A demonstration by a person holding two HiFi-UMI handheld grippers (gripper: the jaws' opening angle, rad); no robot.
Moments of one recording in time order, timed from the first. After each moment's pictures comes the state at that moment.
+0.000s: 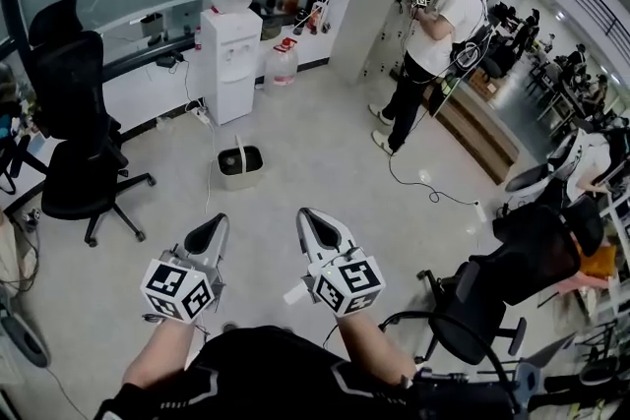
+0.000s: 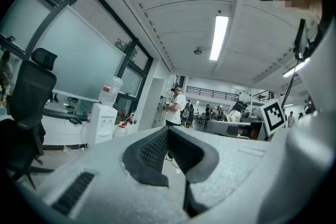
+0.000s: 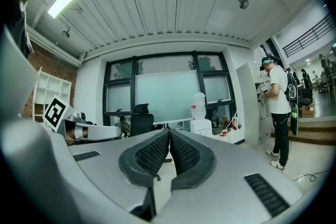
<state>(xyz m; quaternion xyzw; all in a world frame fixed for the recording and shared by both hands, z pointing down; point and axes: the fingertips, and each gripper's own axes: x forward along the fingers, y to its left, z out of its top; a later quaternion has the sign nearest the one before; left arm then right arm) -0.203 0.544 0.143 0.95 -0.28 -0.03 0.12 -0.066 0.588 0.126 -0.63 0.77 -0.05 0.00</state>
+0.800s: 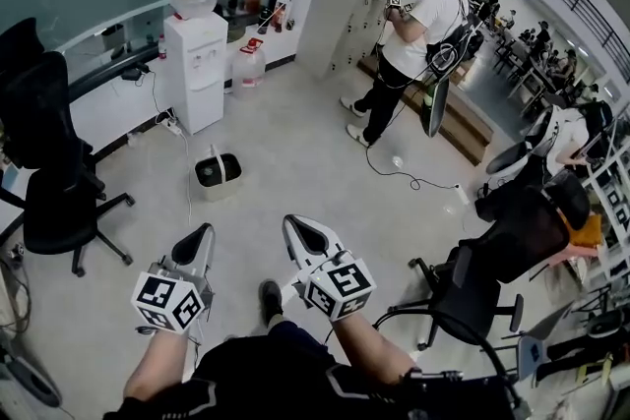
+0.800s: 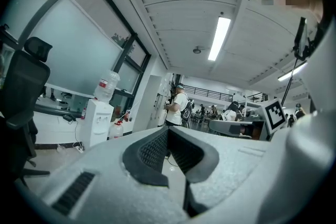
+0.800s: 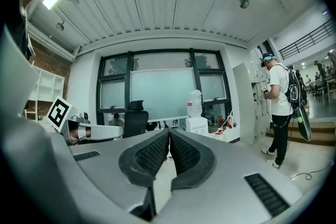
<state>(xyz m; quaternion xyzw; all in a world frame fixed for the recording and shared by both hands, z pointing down) -0.210 0.488 0.167 0.96 -0.24 -0.03 0.13 -0.077 0.547 0.146 -0.65 0.75 -0.05 -0.01</state>
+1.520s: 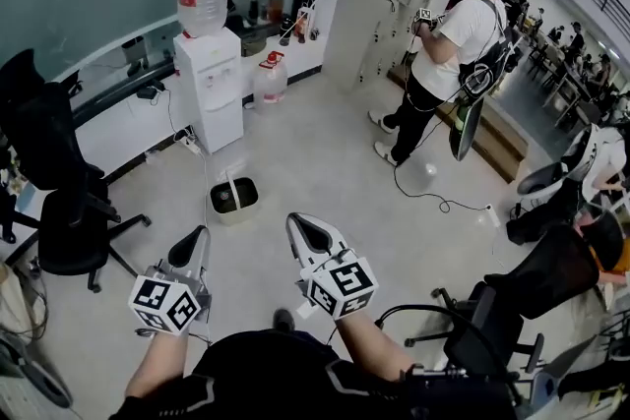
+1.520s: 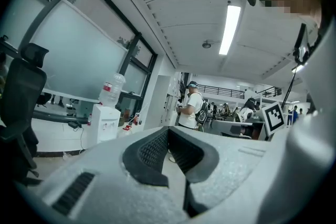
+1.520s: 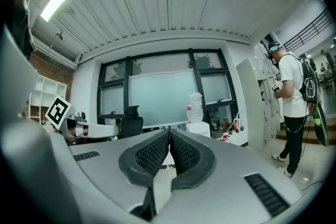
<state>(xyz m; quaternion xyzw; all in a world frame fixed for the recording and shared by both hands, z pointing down) -0.123 0.370 0.153 0.94 -0.30 -0.01 0.12 0.035 0.421 0.137 -0.62 0.78 -0.05 0.02</state>
